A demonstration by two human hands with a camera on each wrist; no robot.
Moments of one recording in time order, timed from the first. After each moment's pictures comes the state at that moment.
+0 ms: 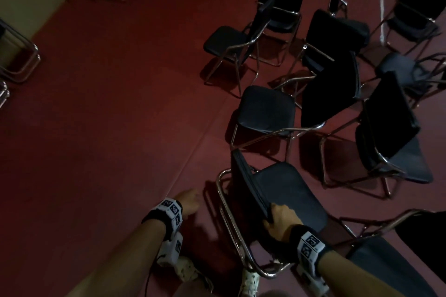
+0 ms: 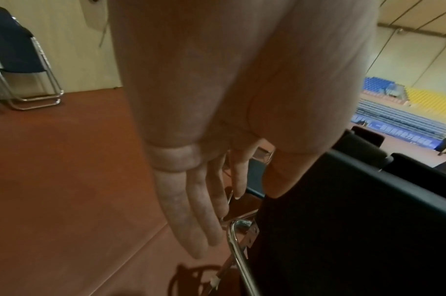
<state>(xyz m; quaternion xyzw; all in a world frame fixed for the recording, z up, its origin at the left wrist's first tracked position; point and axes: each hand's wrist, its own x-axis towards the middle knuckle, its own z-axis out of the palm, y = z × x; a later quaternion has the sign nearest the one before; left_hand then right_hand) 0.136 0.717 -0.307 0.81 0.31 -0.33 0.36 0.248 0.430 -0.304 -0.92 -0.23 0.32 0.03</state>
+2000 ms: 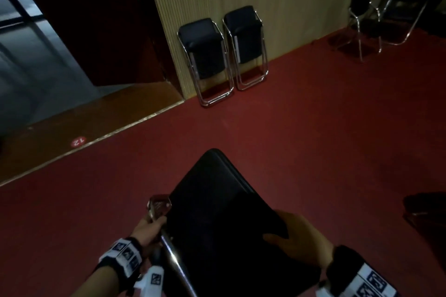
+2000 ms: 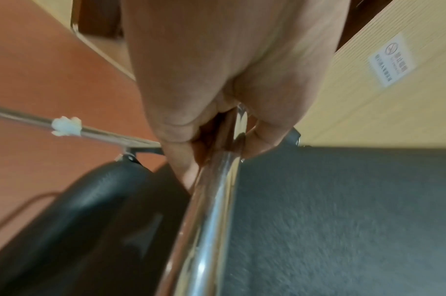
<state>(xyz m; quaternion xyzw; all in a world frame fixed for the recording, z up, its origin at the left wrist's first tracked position) -0.188 1.173 -0.264 0.20 0.74 0.31 0.56 0.218 1.129 -0.180 -0.54 -0.70 0.44 0.16</state>
